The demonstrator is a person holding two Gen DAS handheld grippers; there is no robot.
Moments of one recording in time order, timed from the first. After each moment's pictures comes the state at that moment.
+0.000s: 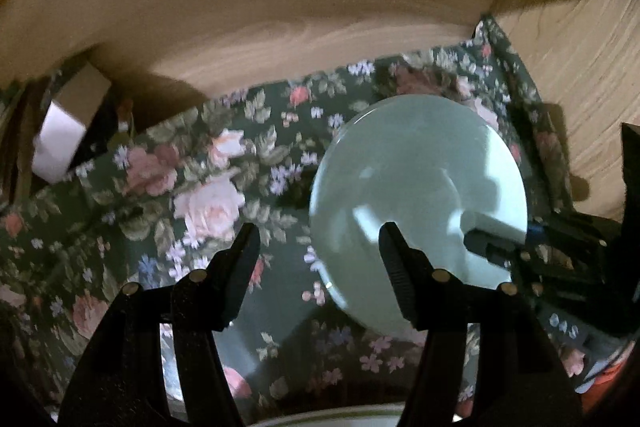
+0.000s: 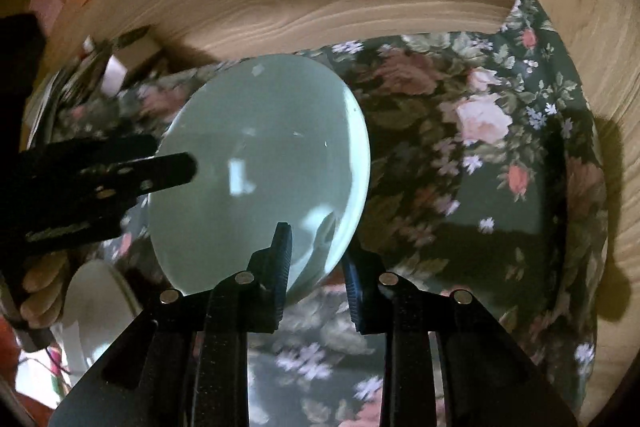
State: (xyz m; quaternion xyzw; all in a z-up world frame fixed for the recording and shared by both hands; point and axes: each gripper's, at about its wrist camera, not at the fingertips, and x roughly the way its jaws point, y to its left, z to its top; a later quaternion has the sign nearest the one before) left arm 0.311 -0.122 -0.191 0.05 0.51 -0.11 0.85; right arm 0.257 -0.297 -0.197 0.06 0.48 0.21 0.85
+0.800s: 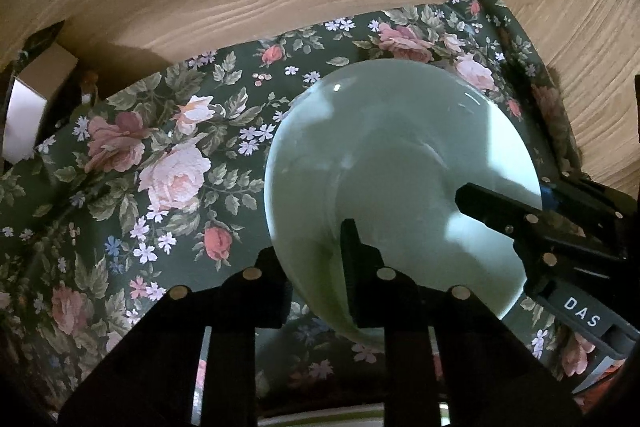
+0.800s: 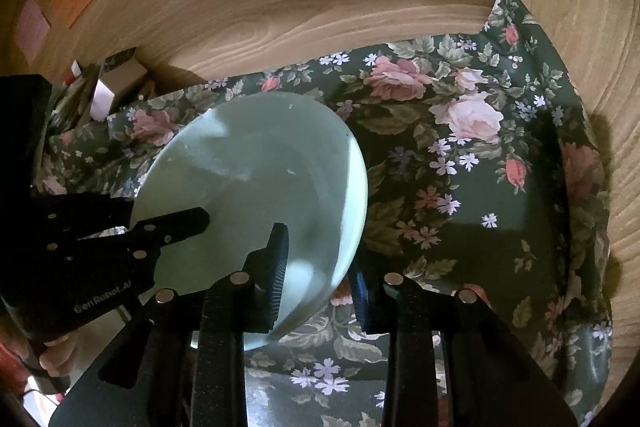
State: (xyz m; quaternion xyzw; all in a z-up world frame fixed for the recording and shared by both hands) left arm 0.304 -0.135 -0.217 0.08 0.53 -0.13 0.83; right arm 0.276 -0.275 -0.210 0.09 0.46 0.17 0.87
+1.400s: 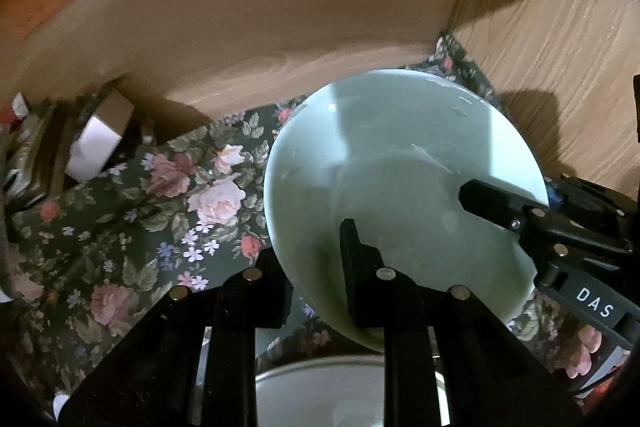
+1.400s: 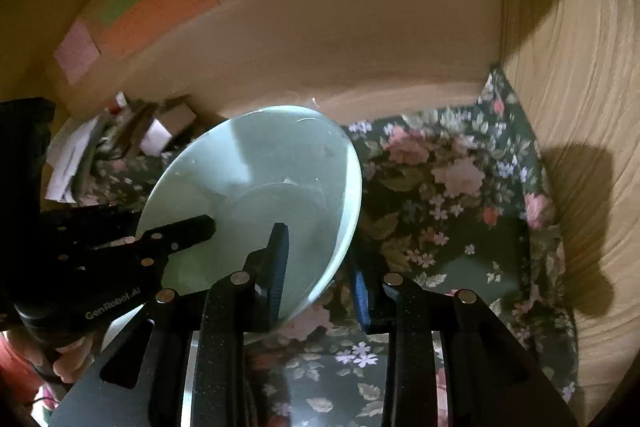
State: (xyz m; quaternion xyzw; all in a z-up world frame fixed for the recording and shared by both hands) left arm 0.258 -0.120 -0.152 0.07 0.45 -0.14 0.88; right arm 0.232 -0.277 -0.145 0.09 0.38 0.18 0.90
